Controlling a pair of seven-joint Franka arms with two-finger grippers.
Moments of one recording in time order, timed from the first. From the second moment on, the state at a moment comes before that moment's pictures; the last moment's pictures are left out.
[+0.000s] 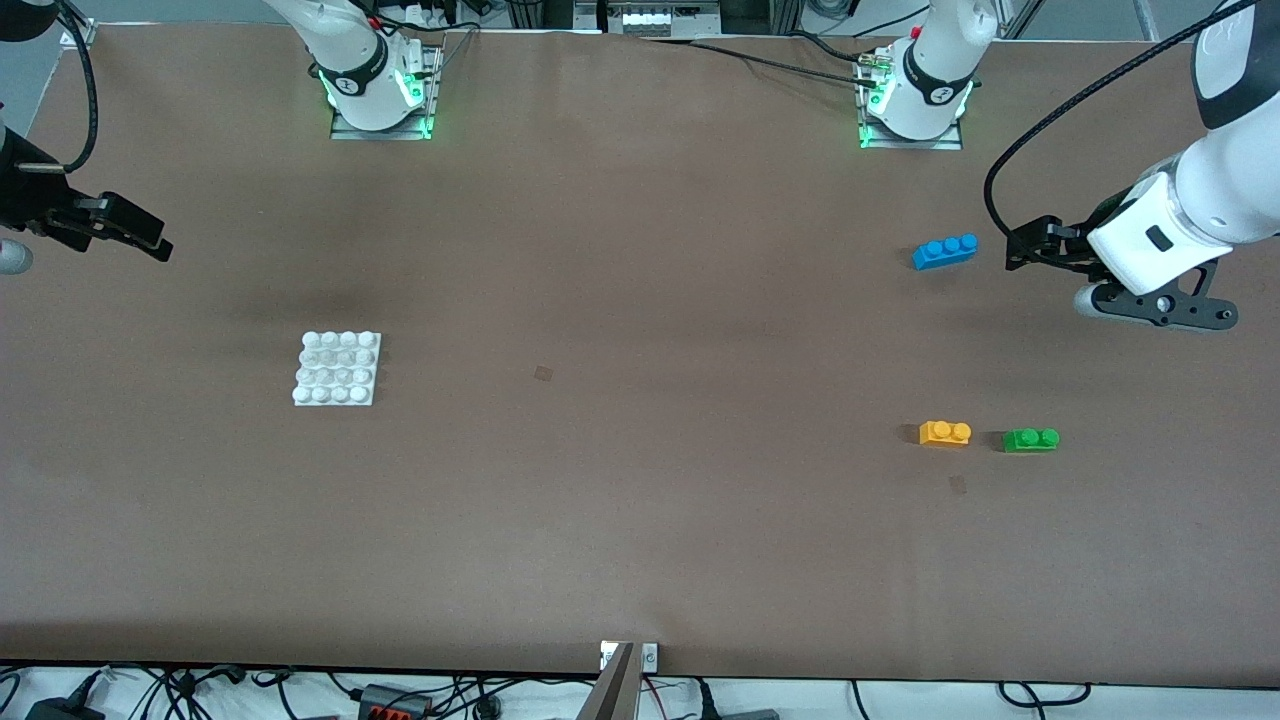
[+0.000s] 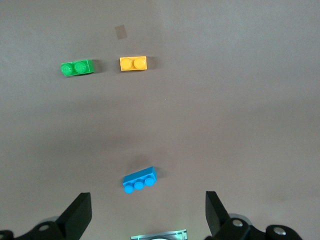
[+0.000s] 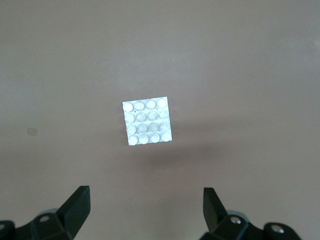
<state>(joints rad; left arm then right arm) -0.11 0.13 0.02 -1.54 -0.04 1.48 0.03 -0.04 -0.04 0.00 -1.72 0.00 1.67 0.07</state>
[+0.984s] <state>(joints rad) -0.11 0.13 0.02 -1.53 -0.04 1.48 0.04 -0.04 -0.01 0.00 -1.72 0.00 1.54 0.07</state>
